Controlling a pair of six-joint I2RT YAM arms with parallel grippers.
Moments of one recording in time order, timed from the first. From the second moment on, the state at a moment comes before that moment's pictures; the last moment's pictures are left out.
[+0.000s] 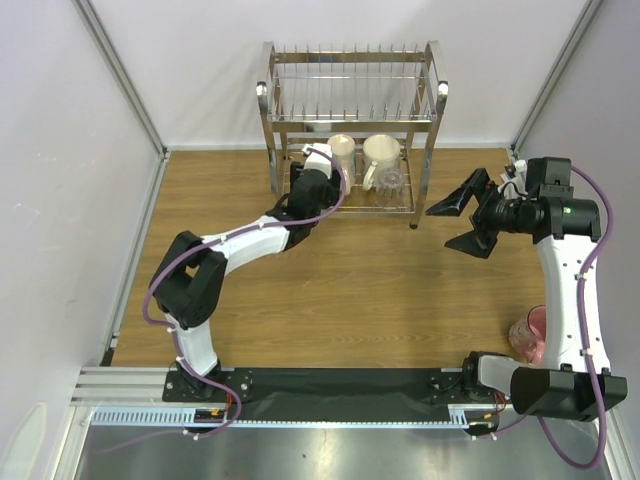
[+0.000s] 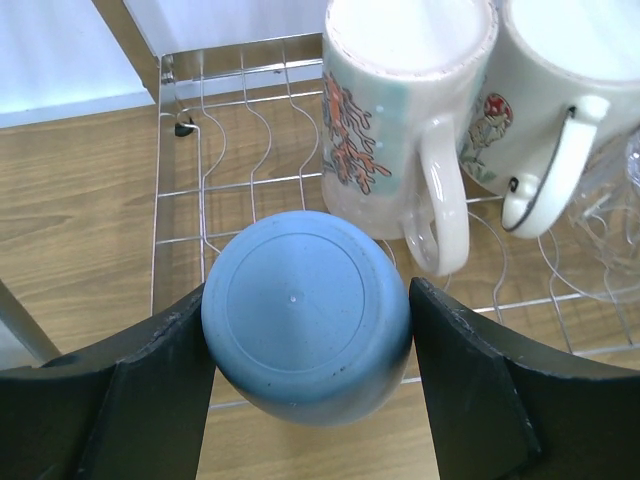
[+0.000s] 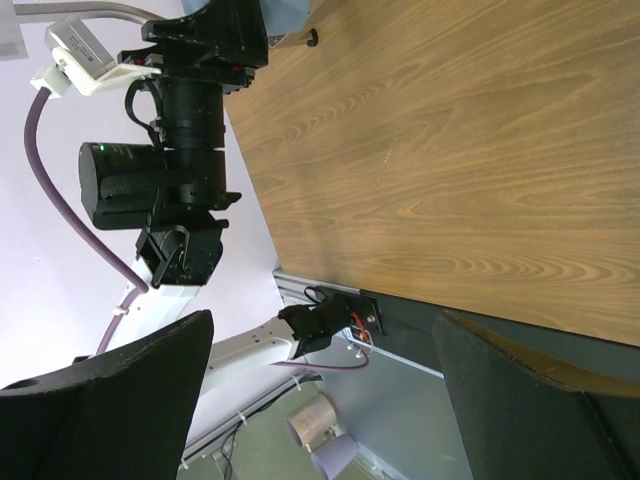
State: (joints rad) left arm -0.65 1.82 1.24 0.28 -0.49 -0.11; right arm -0.11 1.19 1.46 -1.20 -0.73 0.69
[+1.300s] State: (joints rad) left arm -0.55 2.06 1.45 0.21 -0.49 -0.13; right arm -0.13 1.27 1.49 -1.22 -0.73 0.64
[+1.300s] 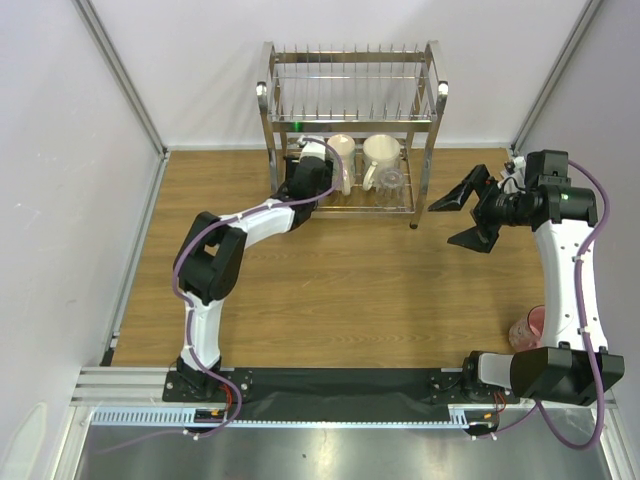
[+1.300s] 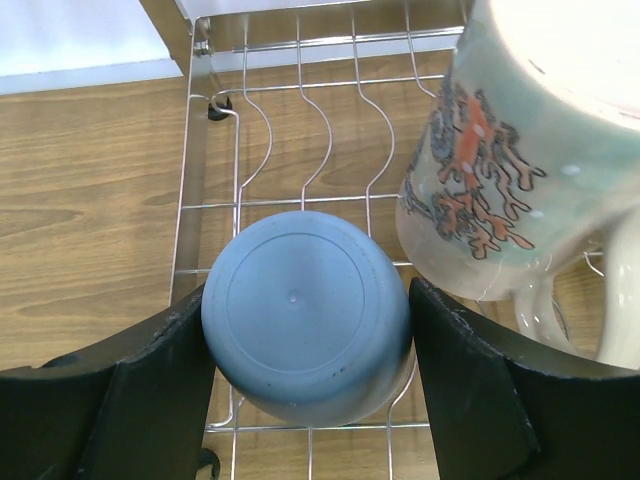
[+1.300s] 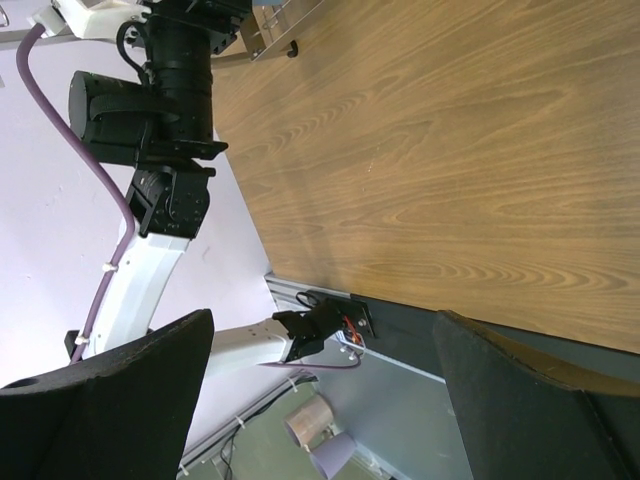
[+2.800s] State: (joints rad) left arm -0.59 1.98 1.36 0.11 -0.49 -0.16; right arm -0.10 1.26 1.46 -1.20 -0.71 0.68
